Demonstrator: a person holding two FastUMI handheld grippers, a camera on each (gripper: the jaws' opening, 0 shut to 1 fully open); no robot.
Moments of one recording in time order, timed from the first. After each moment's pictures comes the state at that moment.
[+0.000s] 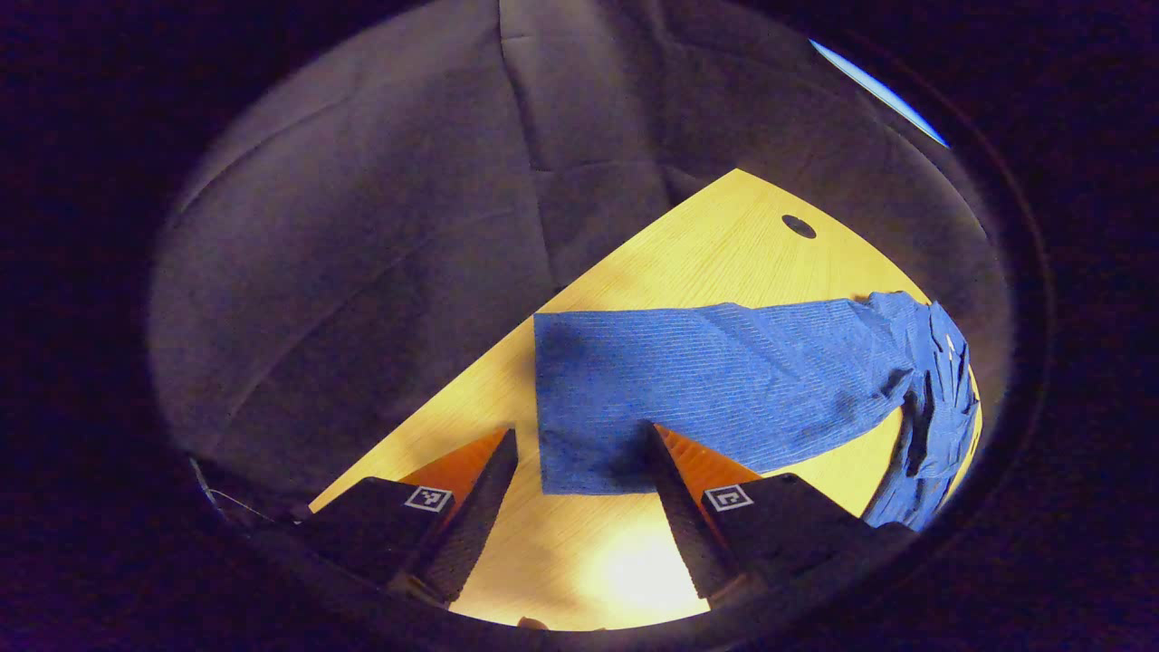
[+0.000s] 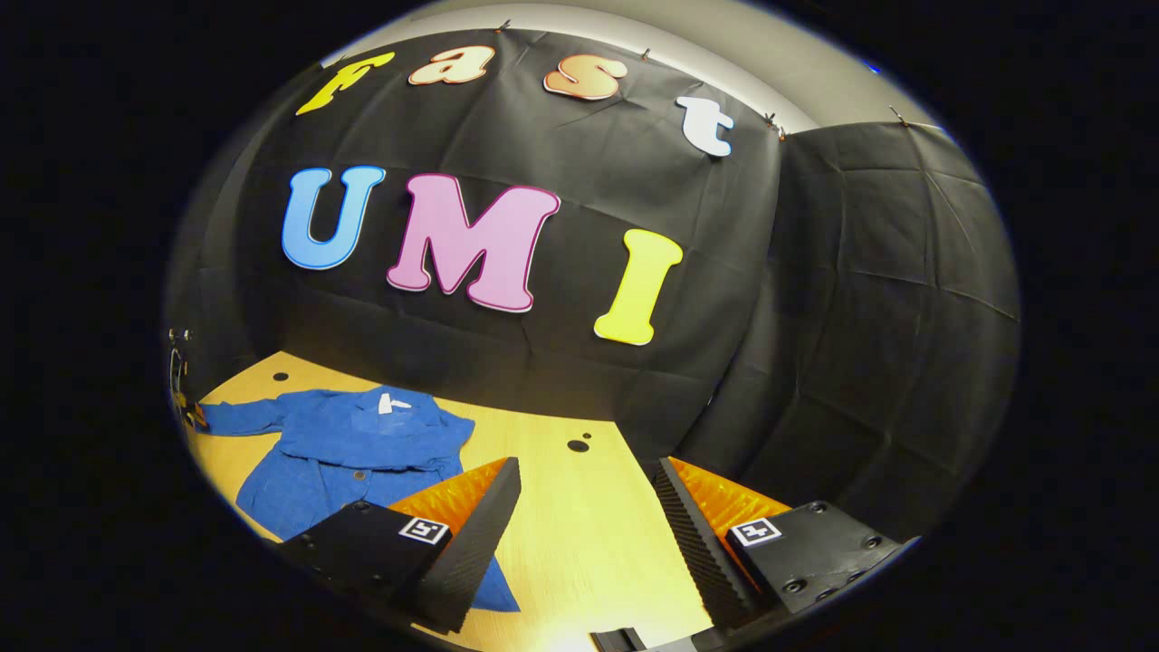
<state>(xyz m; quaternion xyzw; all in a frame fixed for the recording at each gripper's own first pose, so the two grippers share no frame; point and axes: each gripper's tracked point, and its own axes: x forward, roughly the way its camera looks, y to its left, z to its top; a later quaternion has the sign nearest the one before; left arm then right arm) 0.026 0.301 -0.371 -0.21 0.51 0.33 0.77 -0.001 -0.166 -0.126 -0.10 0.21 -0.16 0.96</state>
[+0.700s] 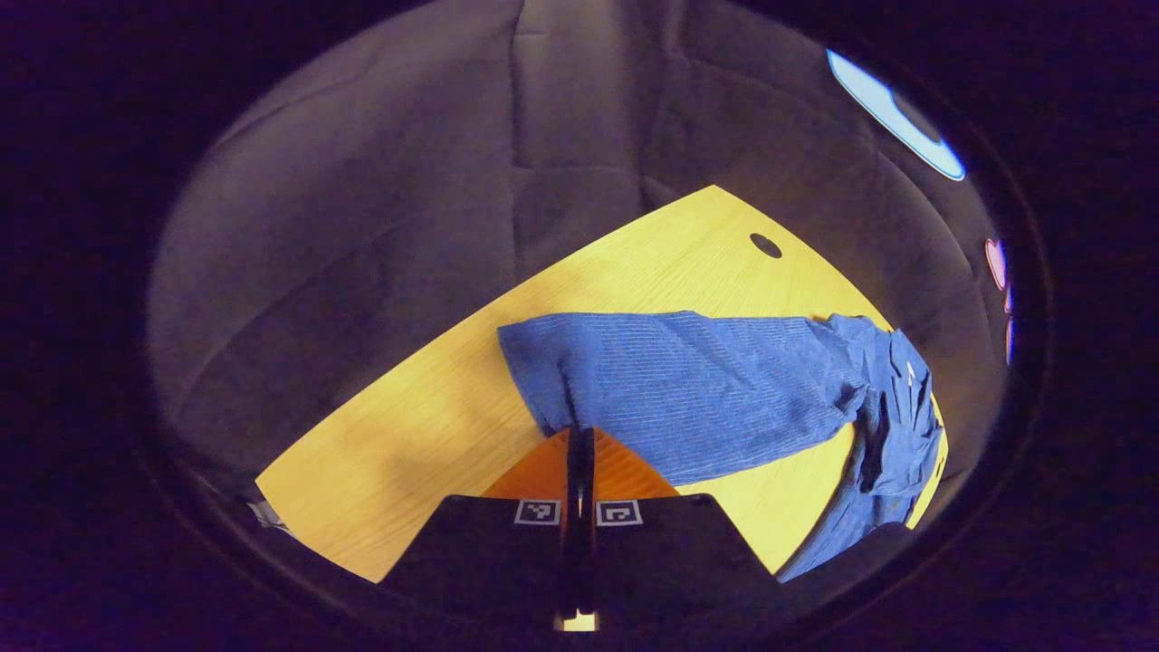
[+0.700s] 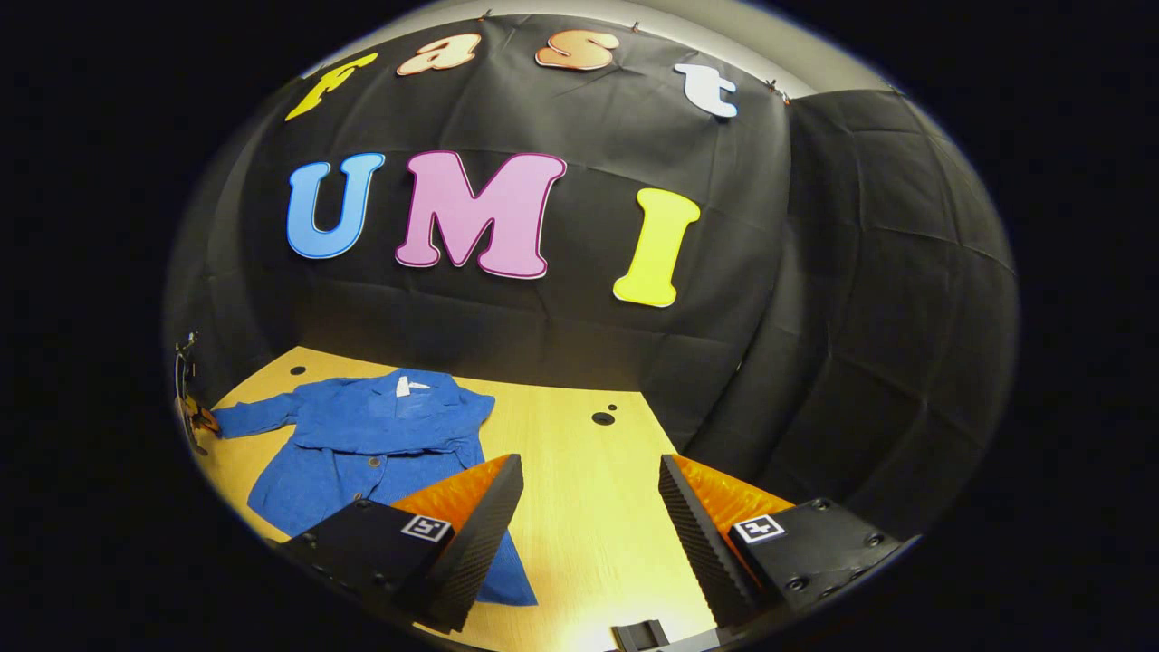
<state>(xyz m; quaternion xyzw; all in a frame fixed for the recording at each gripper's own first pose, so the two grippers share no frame) 0.052 0.267 -0.369 -0.29 0.46 0.30 0.79 0.015 -0.175 -0.171 -0.05 0.25 -0.12 0.96</state>
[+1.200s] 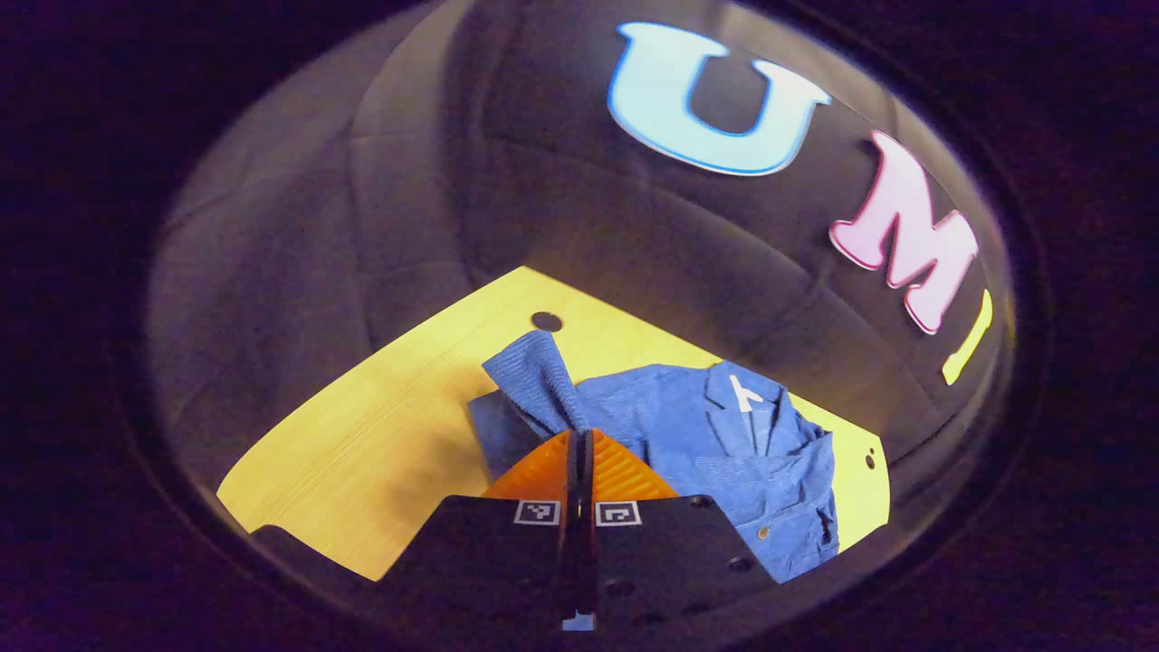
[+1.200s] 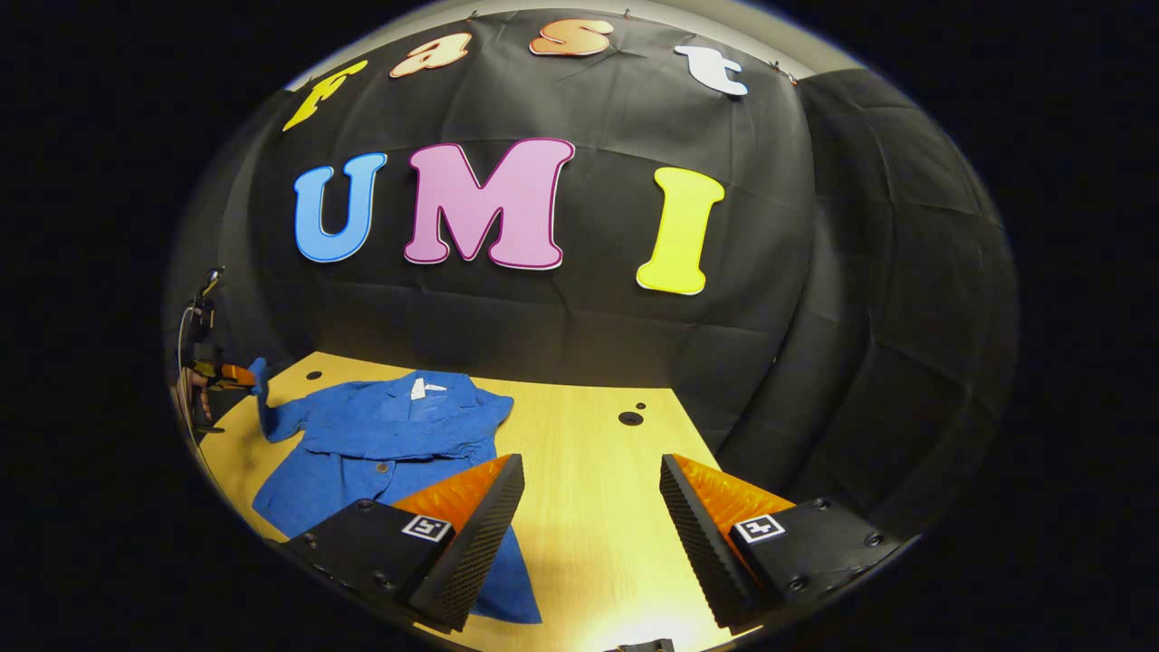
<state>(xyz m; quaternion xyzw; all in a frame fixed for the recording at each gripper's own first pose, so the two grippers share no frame) 0.194 0.086 -0.225 -0.18 0.32 0.11 0.92 0.045 -0.185 -0.208 -0.01 0.26 -0.08 0.96</state>
